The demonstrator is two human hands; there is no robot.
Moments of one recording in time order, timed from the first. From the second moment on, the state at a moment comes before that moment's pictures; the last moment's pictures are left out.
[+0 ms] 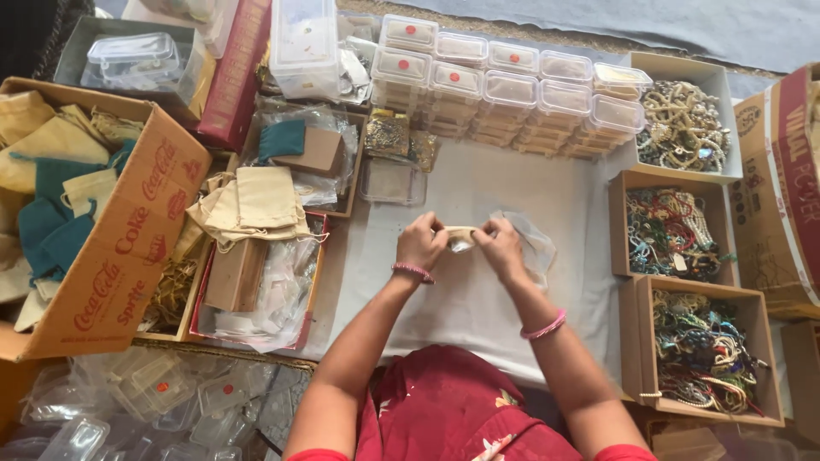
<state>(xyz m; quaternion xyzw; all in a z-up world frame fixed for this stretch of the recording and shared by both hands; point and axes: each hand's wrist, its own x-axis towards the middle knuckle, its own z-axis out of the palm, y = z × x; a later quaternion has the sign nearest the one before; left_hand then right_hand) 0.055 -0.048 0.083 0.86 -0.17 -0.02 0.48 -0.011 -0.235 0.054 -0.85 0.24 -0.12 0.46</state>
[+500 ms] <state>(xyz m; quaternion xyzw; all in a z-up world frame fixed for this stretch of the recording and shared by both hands) 0.079 -0.076 0.141 0.84 -0.20 -0.15 0.49 -0.007 -0.288 0.131 -0.74 0.18 0.07 0.65</state>
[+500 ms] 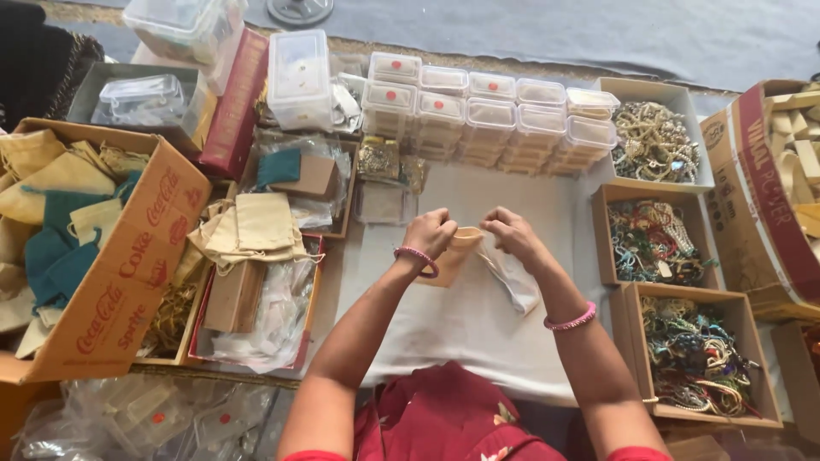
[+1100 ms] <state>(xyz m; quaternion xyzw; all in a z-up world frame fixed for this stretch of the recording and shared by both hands) 0.093 -0.057 0.132 0.76 -0.29 -0.18 0.55 -0.010 -0.258 0.163 -0.94 0.02 -0.07 0.33</state>
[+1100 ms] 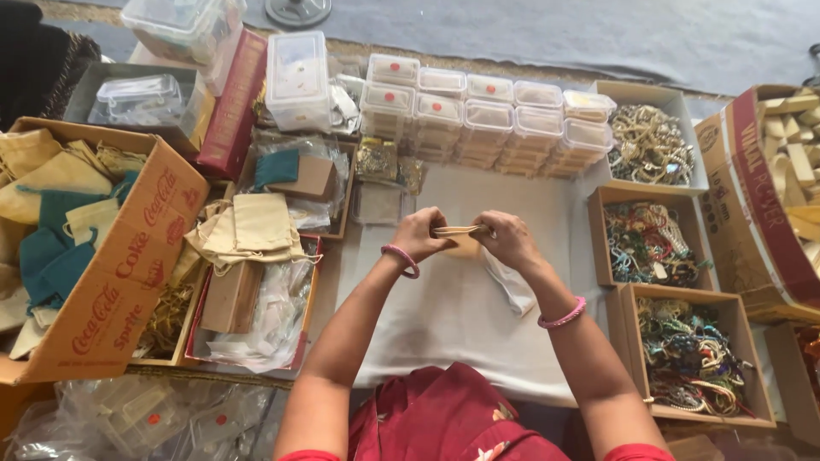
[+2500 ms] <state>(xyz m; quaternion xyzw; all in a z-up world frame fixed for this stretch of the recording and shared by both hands) 0.039 0.010 -0.007 0.77 -0.60 0.11 0.21 -0.078 -0.216 0.020 -0.96 -0.21 -0.16 0.09</state>
